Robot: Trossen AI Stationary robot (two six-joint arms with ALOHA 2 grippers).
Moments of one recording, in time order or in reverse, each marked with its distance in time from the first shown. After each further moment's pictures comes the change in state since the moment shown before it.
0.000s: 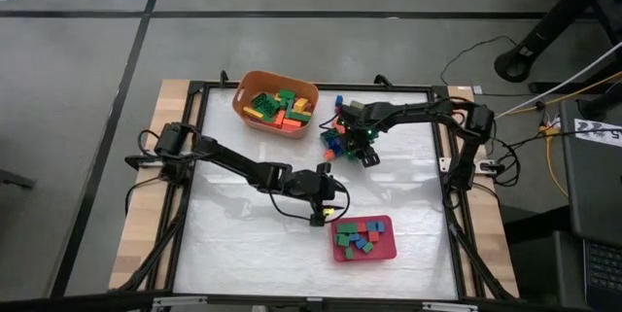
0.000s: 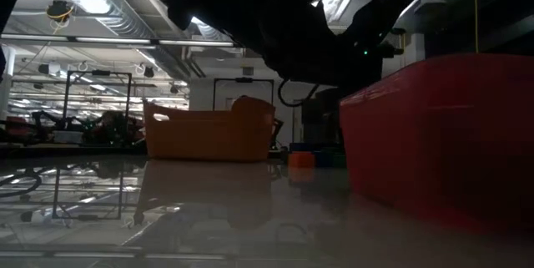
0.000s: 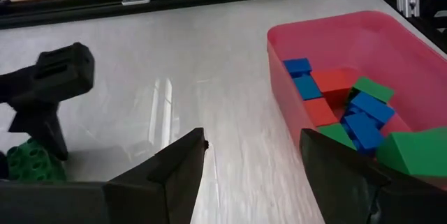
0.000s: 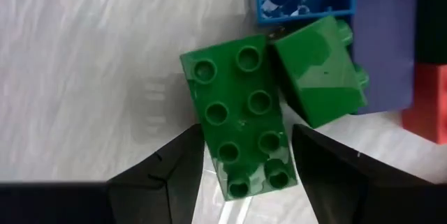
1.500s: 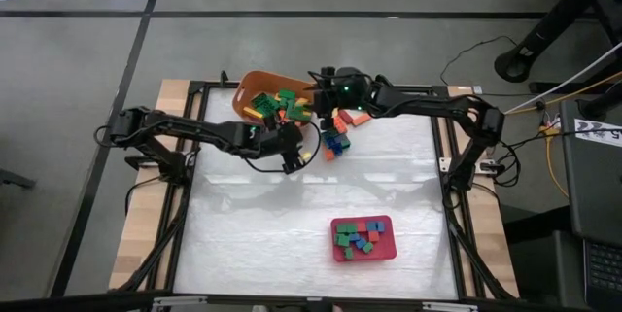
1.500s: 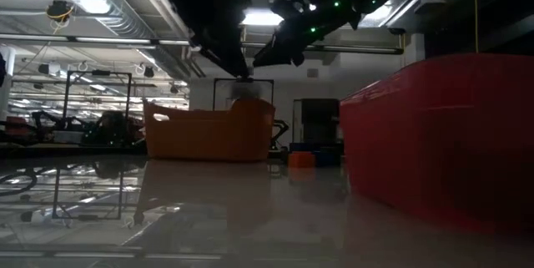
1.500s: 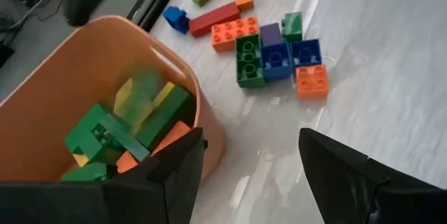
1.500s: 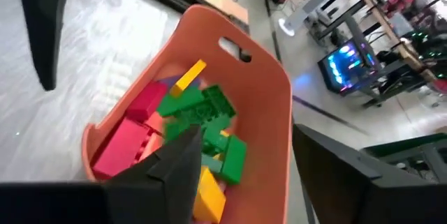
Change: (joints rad) left arm 0.196 -0.401 -0.037 -0.766 -0.396 -0.180; right arm -0.010 -0.086 0.191 0.734 0.048 -0.012
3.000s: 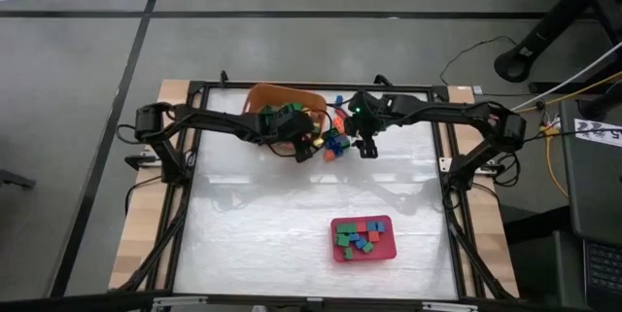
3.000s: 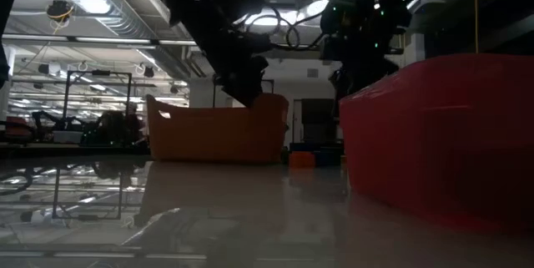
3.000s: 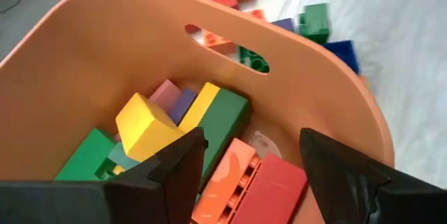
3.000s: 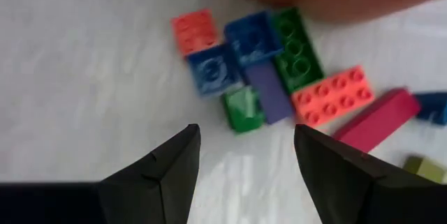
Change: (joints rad) left arm 0.170 0.185 0.000 0.224 0.198 0.138; right arm 0.002 -0.177 -0.224 -0.651 -0.064 0.216
